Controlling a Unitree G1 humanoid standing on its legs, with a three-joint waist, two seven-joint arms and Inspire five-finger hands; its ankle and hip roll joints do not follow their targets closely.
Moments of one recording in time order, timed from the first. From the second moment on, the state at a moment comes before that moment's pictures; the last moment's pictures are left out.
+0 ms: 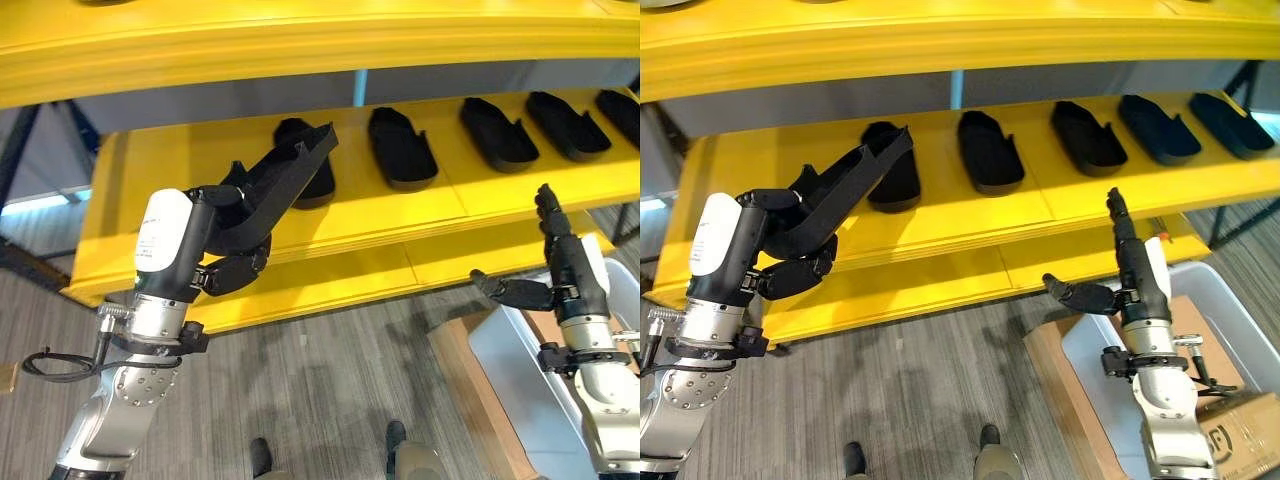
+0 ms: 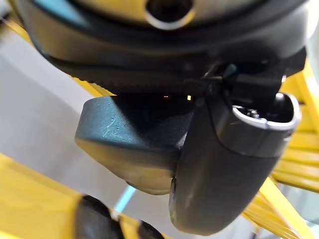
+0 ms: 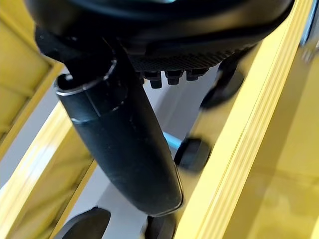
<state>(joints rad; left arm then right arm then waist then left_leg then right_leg) 0.08 0.70 0.09 -0.35 0.32 -0.23 0.26 0.10 -0.53 -0.17 -0.10 0.12 -0.23 -0.04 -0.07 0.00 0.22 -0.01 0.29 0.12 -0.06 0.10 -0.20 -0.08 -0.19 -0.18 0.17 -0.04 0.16</state>
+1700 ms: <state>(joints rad) -0.78 0.95 -0.34 0.51 0.53 0.01 0.44 -0.05 -0.61 -0.05 -0.07 0.08 -0.21 -0.01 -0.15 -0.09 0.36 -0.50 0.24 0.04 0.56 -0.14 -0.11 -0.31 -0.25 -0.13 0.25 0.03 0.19</state>
